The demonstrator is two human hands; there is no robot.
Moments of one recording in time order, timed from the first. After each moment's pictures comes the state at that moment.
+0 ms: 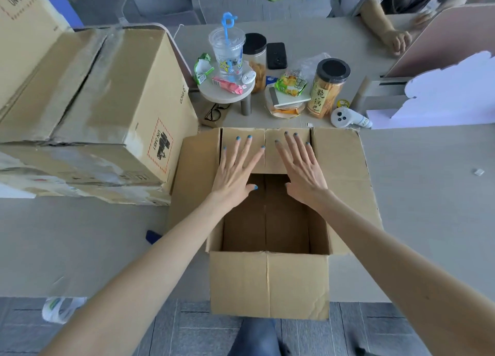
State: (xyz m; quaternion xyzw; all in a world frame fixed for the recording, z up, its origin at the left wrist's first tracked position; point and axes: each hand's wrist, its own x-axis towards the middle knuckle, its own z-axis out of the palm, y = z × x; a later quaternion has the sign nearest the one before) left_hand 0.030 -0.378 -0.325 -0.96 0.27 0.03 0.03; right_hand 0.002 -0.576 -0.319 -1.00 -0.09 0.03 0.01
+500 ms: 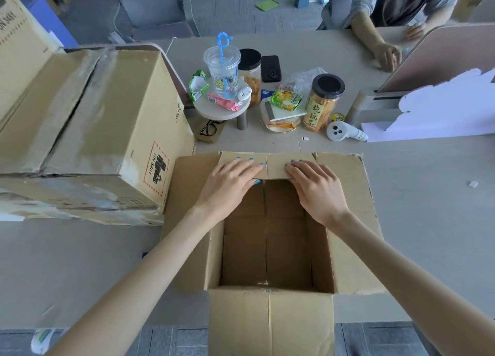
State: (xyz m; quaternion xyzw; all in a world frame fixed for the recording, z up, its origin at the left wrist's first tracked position) left_hand 0.048 -0.363 -0.291 -0.92 0.35 -0.13 -0.12; right_hand -0.004 -0.601 -0.298 -0.95 -0.15 -0.24 0.09
